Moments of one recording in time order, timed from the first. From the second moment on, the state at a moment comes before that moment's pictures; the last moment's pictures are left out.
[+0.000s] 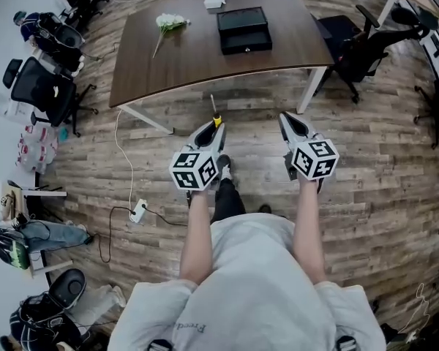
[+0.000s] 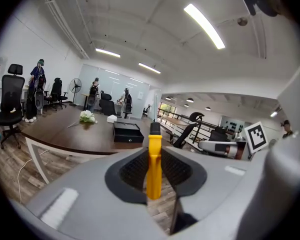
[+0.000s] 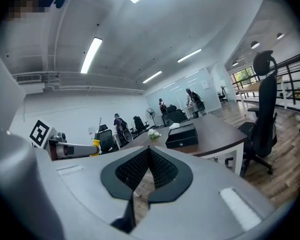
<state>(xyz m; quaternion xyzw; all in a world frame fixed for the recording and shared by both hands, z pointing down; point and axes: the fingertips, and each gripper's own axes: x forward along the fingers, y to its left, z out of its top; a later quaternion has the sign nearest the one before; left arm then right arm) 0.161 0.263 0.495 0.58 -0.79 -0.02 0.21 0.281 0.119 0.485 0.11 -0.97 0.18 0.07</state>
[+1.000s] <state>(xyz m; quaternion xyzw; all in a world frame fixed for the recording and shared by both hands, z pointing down) -0.129 0.155 0.504 0.64 -0.73 -0.01 0.24 0.077 0.009 0.506 0.22 -0.95 0.22 0.07</state>
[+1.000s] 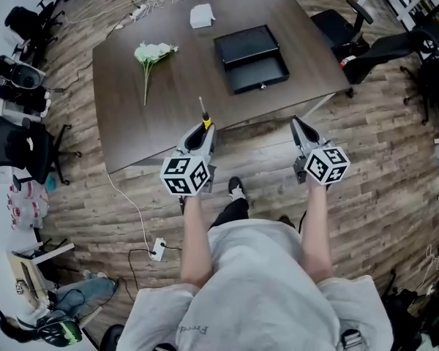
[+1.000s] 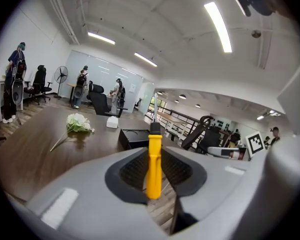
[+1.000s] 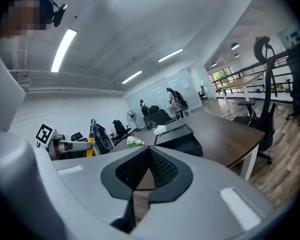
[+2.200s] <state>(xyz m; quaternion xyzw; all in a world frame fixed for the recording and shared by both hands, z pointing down) -0.193 0.000 0.553 0.74 -0.61 0.11 0.27 -0.019 -0.080 0.553 0.29 -0.93 0.19 0.15</state>
